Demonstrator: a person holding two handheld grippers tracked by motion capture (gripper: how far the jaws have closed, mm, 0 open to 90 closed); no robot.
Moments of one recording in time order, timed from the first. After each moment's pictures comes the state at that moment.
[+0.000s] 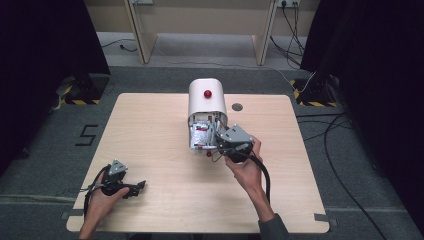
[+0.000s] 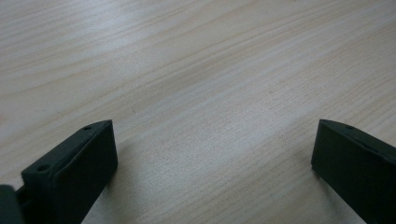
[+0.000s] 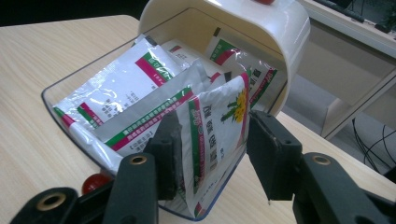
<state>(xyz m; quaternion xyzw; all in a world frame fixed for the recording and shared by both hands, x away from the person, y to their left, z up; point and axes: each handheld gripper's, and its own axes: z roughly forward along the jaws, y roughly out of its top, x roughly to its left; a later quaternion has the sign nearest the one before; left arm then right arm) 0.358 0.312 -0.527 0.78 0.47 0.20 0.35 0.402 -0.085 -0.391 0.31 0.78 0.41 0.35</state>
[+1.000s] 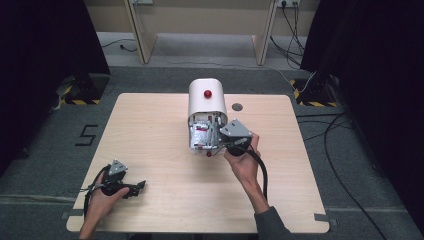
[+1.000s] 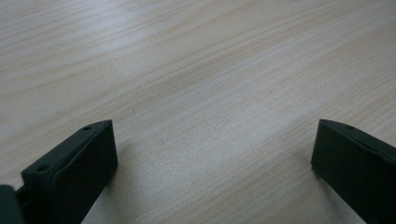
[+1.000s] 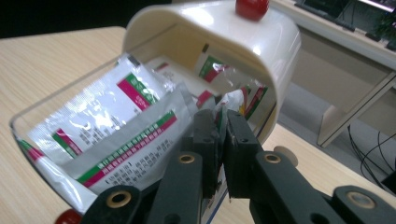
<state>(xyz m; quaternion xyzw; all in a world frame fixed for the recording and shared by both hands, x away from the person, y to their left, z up) 0.358 0.312 -0.527 0.78 0.47 0.20 0.35 0.416 -0.081 -0.388 0.31 0.77 0.43 0.36</state>
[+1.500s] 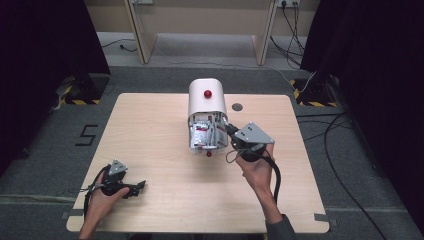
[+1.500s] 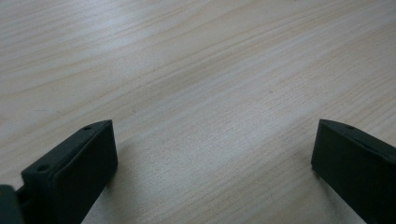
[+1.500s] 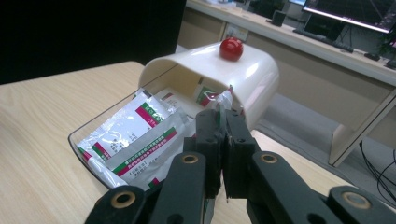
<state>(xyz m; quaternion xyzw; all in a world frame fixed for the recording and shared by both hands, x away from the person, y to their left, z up) 0.358 0.311 -0.527 0.78 0.48 0.20 0.35 0.384 -0.112 -0.363 0.30 0.74 0.48 0.35</state>
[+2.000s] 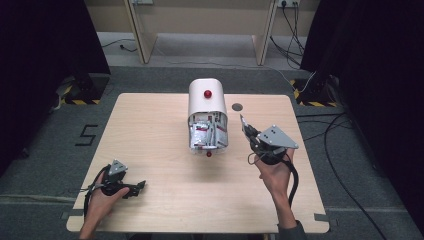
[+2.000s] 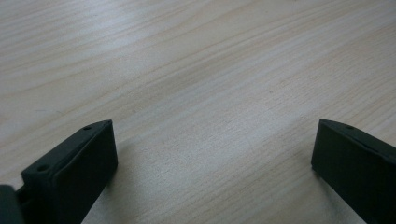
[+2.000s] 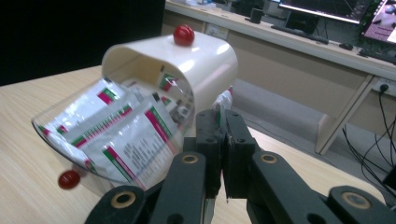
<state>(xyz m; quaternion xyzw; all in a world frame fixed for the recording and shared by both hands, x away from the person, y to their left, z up) 0.358 0.312 -0.527 0.78 0.47 0.20 0.35 0.378 -0.159 -0.367 0.33 0.72 0.49 0.36</state>
